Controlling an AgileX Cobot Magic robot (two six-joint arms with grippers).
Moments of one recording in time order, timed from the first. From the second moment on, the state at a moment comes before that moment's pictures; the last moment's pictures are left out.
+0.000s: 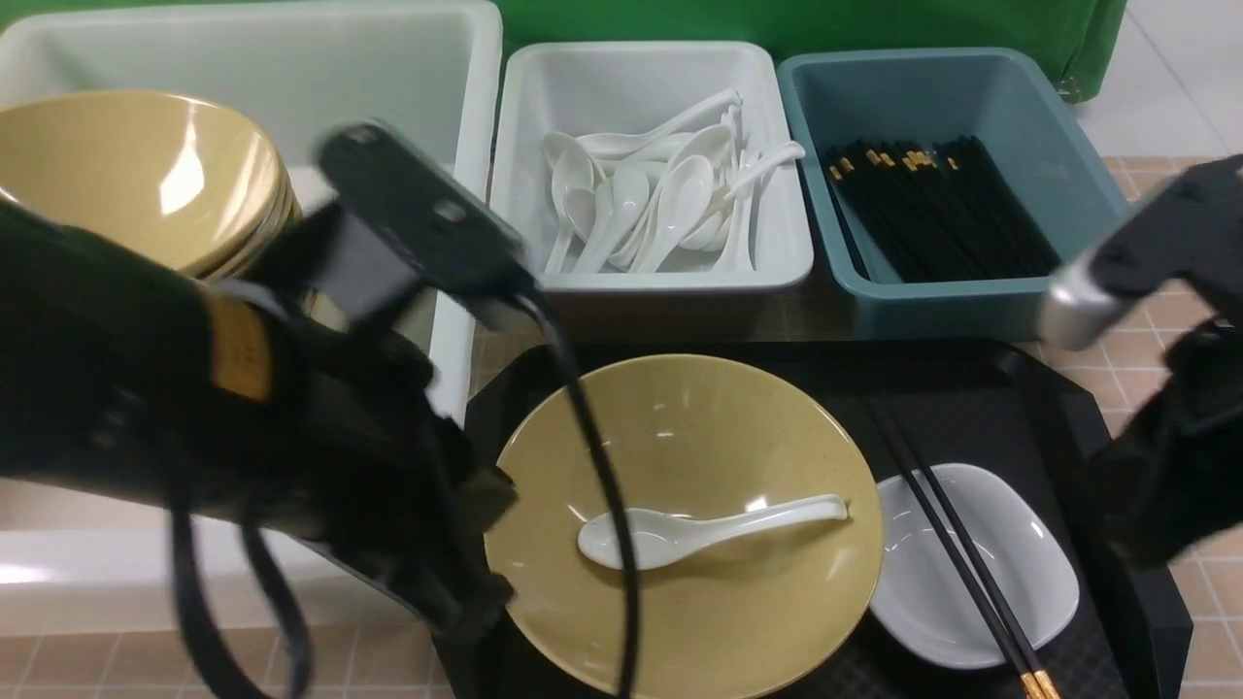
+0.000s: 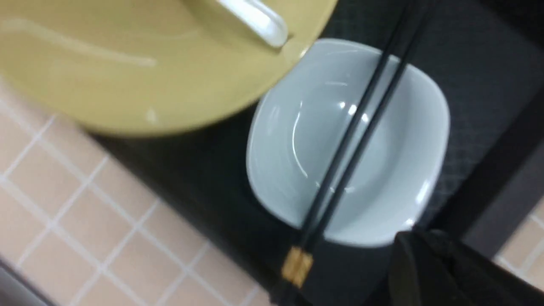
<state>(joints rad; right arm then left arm) 0.40 1.21 -0.99 0.05 1.04 -0.23 -0.77 1.15 -1.05 -0.01 0.99 0.14</state>
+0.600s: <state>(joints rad) 0.40 1.63 -0.99 0.04 0.88 -0.10 -0.84 1.15 -1.05 0.08 1.01 0.06</state>
